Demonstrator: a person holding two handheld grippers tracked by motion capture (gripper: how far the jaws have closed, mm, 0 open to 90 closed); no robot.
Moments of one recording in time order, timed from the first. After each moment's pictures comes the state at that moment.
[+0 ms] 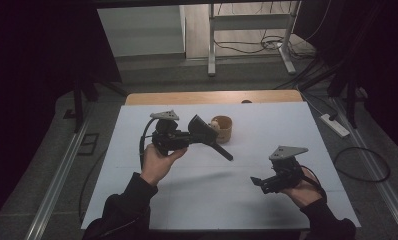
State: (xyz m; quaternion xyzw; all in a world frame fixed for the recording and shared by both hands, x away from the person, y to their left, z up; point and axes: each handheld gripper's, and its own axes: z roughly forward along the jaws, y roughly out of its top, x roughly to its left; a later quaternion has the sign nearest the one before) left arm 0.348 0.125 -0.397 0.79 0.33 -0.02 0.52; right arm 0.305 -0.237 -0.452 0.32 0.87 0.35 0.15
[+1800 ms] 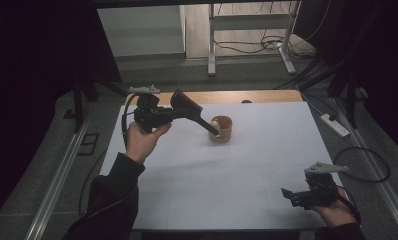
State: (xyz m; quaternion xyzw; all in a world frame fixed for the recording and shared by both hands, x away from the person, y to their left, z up) left arm 0.376 0.166 -0.348 0.77 0.37 0.02 0.53; right arm 0.264 -0.315 -0.463 0.46 0.82 0.32 0.16
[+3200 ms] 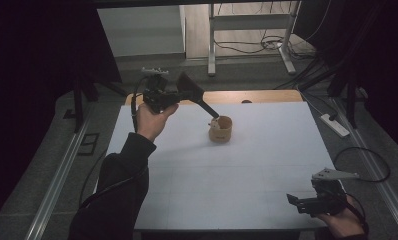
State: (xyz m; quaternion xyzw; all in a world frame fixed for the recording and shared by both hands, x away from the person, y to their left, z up) left arm 0.428 0.151 -0.339 0.76 0.40 0.05 0.51; right arm 0.246 -0.323 -0.458 0.47 0.81 0.32 0.15
